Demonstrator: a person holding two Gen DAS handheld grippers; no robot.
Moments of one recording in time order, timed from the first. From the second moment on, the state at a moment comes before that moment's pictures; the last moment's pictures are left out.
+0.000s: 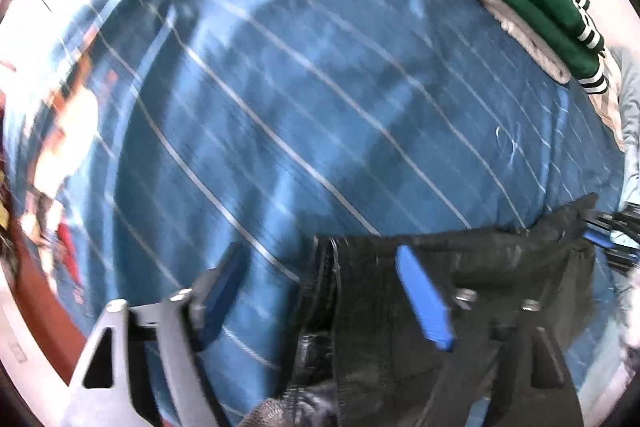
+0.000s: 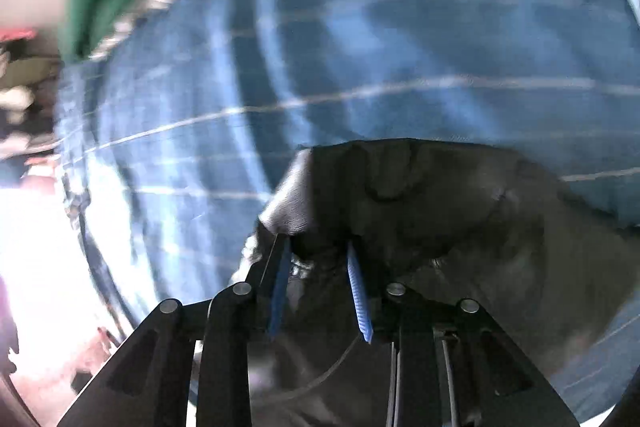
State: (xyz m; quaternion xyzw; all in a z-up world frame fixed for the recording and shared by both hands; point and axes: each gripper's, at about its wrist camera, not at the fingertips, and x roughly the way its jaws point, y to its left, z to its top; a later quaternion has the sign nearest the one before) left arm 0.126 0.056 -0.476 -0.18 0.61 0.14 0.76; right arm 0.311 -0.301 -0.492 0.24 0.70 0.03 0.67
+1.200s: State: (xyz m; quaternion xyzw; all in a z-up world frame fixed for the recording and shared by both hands) left arm 0.201 -0.092 -0.501 -0.12 0.65 0.01 0.75; right arm 0.152 -0.490 -0.597 0.55 0.57 0.00 0.61
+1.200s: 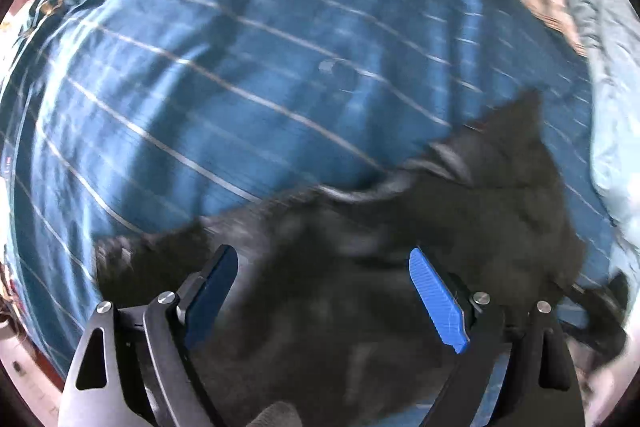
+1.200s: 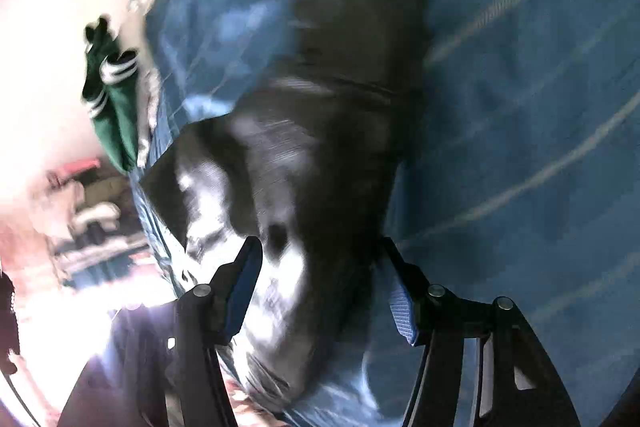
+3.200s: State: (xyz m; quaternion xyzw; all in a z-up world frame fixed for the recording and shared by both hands) left arm 0.103 0.083 -0.423 -0.22 0.58 0.18 0.77; right arm 0.239 -0.074 -0.496 0.17 0.67 0.32 0.65
